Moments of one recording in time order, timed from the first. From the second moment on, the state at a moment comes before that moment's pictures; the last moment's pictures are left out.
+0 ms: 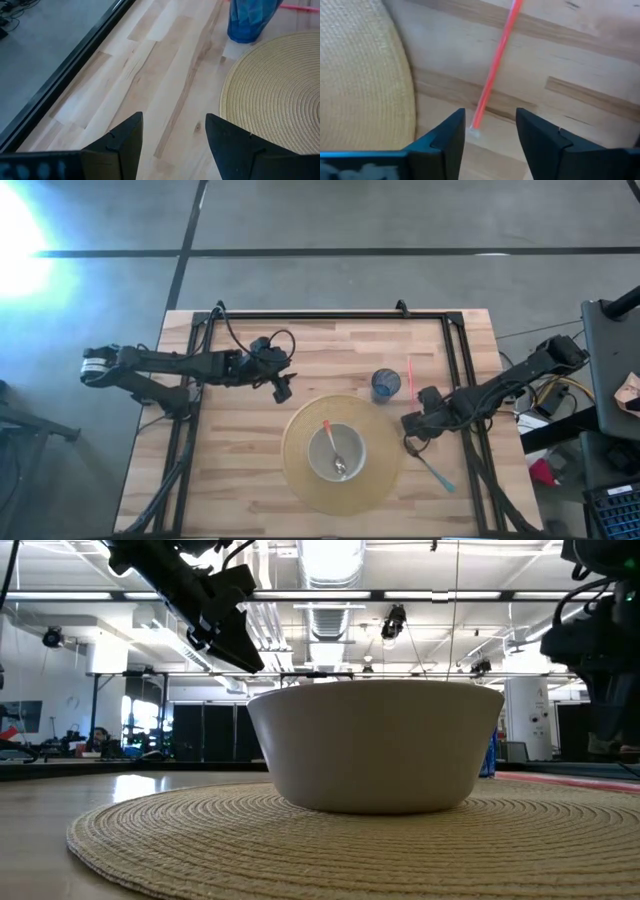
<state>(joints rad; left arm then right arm) 0.09 1.22 0.84 -0.29 -0.35 -0.13 0.43 1.15 0.63 -0.95 0.20 1.72</state>
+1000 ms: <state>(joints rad) 0.09 1.22 0.84 -0.29 -0.35 -0.14 0.31 1.42 0.63 -0.83 0.15 1.51</state>
